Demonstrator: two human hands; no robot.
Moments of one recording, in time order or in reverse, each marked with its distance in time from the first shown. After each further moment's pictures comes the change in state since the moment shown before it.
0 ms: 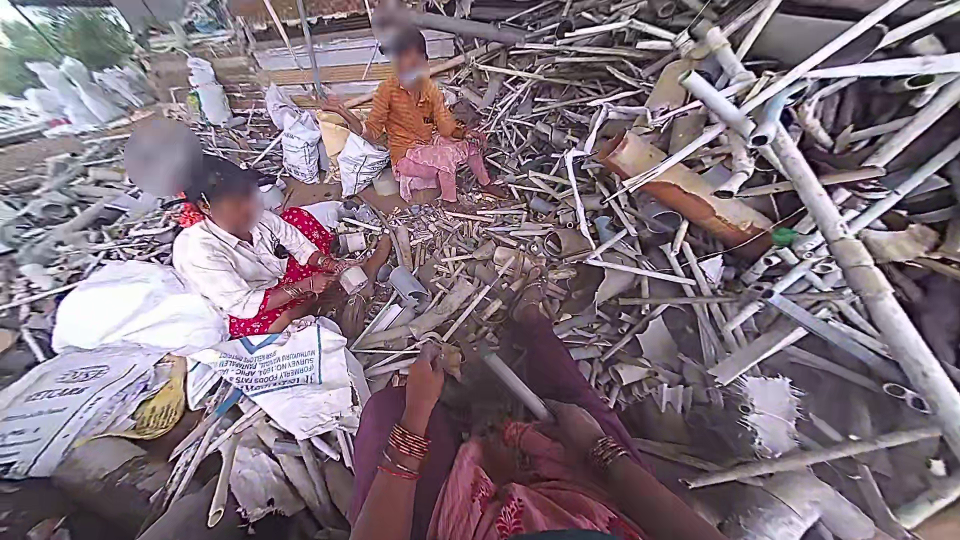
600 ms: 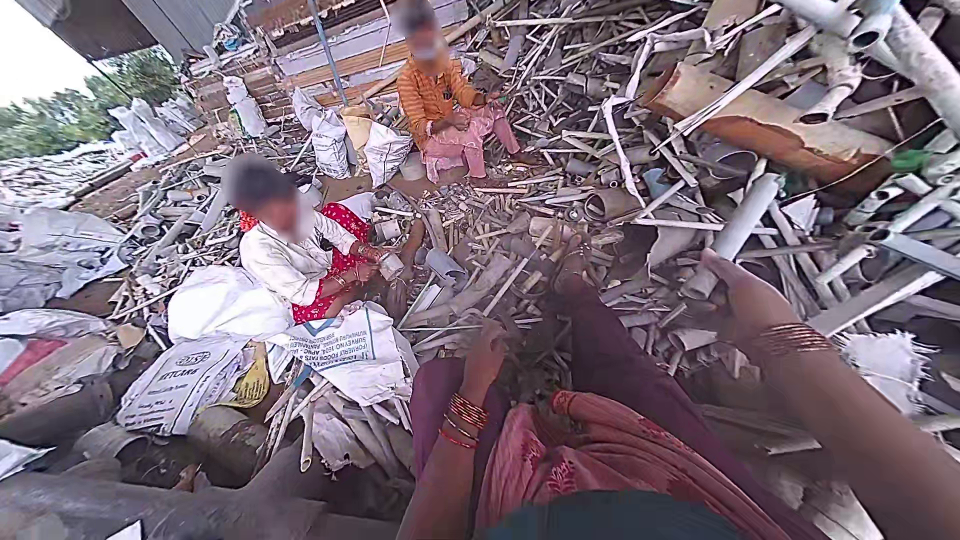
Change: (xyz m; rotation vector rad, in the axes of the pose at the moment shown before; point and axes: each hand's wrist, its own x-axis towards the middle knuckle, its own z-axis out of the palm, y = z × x) left_hand -0.015 0.009 0.016 0.033 -0.190 0.149; right_hand 0.074 -0.051 -0.243 1.340 0.431 0.658
